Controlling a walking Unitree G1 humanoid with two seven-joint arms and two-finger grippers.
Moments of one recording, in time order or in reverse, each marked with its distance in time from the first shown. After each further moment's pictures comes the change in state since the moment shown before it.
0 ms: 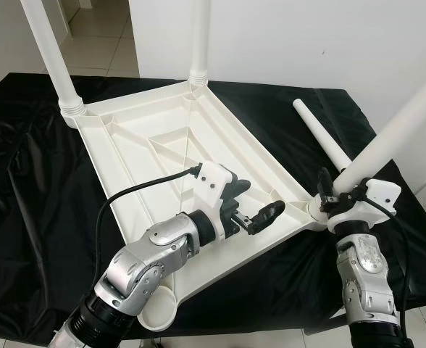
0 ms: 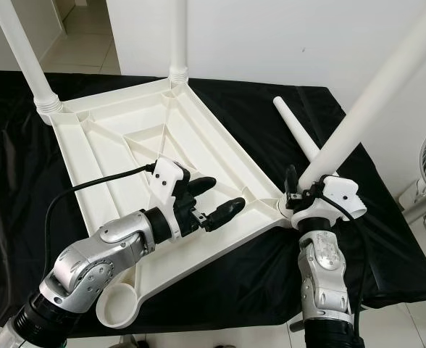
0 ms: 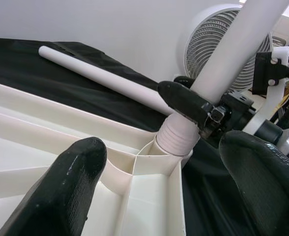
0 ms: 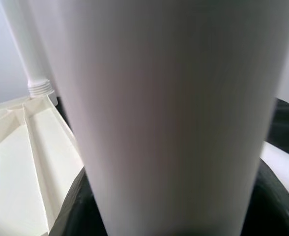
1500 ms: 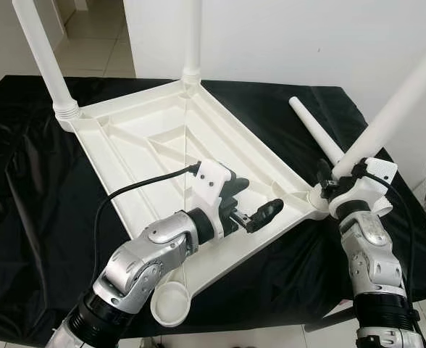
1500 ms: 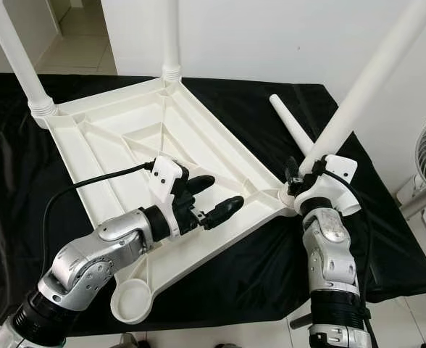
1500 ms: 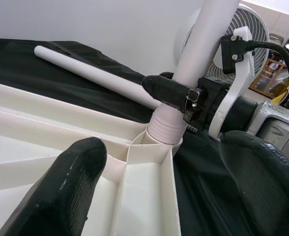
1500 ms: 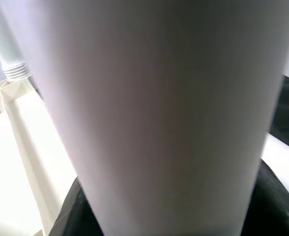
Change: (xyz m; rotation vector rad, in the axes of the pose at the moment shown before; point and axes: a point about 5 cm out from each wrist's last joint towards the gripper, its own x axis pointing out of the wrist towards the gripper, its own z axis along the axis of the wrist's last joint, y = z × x) left arm 0.000 0.001 0.002 0.004 -0.002 0.000; right arm 0.033 -0.005 0.007 0.025 0.148 -0.033
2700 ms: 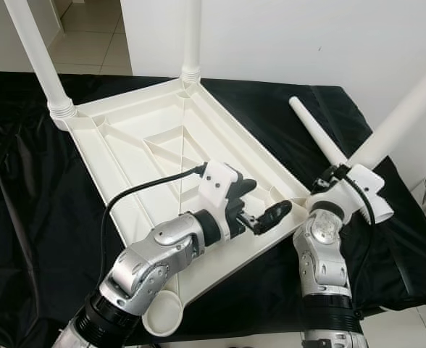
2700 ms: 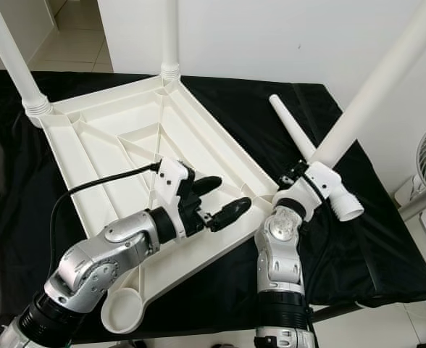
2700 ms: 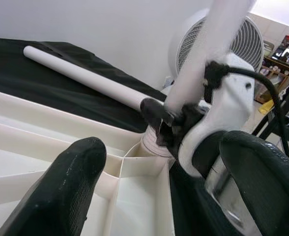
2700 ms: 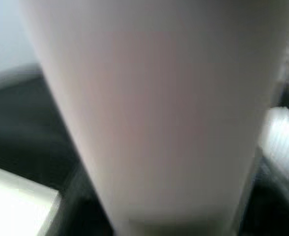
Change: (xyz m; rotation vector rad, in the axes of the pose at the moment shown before) left arm 0.005 -0.006 0.000 -0.013 -0.014 -0.022; right arm -0.013 0.050 -0.012 0.085 -0.008 -0.471
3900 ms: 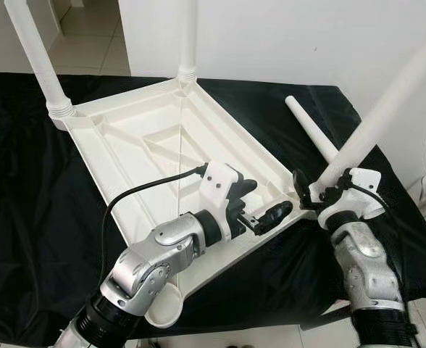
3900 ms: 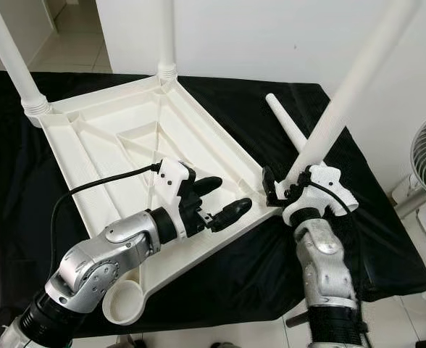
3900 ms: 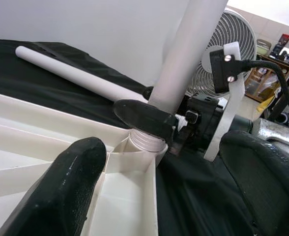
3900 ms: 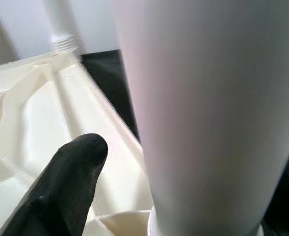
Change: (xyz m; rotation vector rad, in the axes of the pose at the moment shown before) left arm 0.001 -0.001 0.000 -0.005 -0.001 -0.004; right arm 0.019 -0.032 0.023 -0.133 -0.037 0.750
